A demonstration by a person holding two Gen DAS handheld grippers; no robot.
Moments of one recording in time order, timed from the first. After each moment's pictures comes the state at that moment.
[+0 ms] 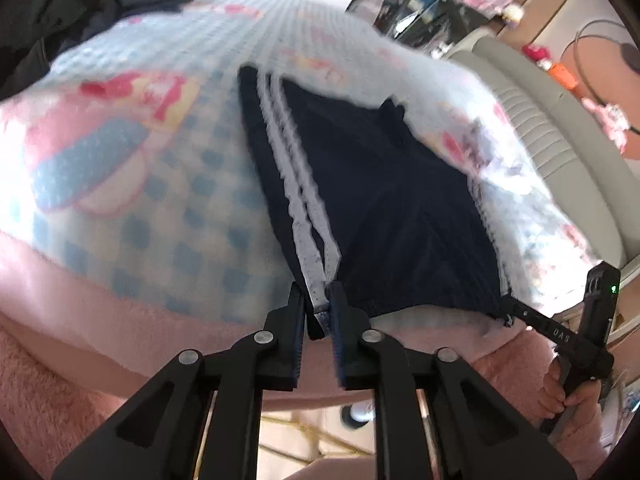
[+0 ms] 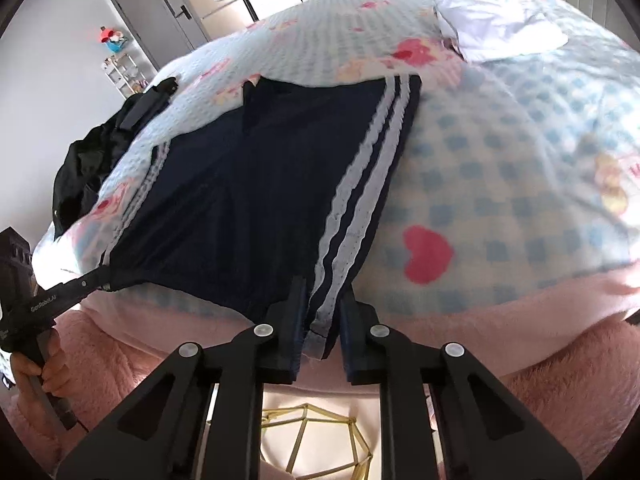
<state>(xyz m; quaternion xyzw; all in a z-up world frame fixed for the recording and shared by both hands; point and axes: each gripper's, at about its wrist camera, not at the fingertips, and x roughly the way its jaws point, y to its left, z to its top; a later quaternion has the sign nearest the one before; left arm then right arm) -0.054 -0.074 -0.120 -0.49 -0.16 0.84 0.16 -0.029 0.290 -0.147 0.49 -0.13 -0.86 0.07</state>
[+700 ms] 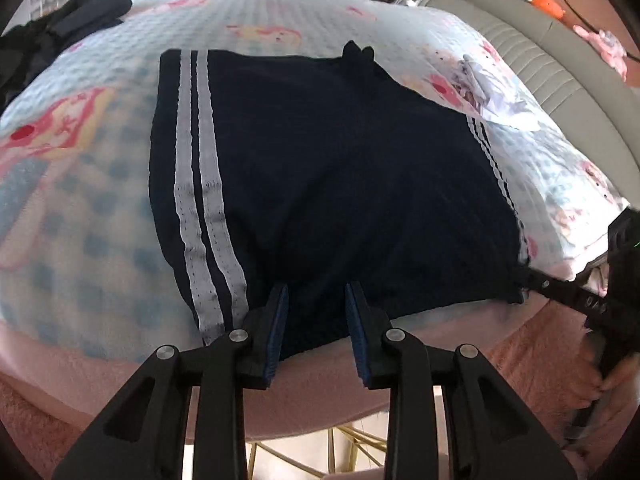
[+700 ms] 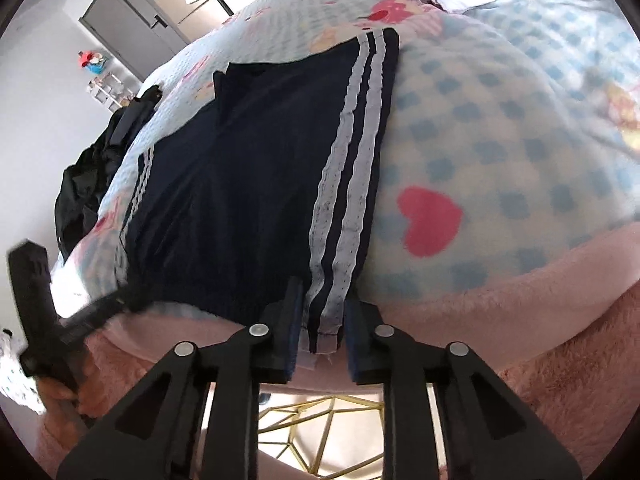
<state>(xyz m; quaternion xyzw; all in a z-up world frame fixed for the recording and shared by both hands) -0.077 -0.012 -0.131 -0.49 -0.07 0.85 0.19 -0.036 0.299 -0.161 0.50 -0.20 -0.84 0.07</state>
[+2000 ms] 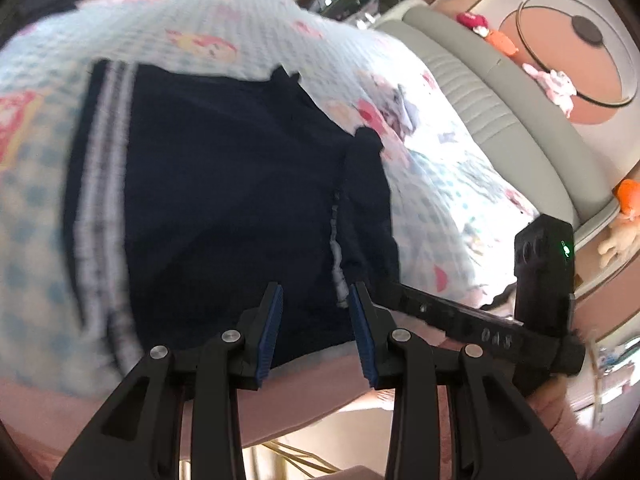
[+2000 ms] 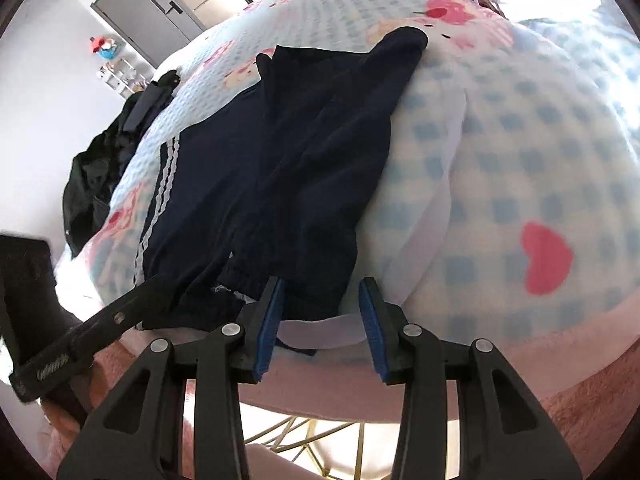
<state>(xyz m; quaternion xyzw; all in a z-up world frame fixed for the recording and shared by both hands) -0.101 0.022 -0.123 -0.48 -0.17 0.80 0.33 -0.057 0.248 -0.157 0.50 -0.18 -0.84 0.11</state>
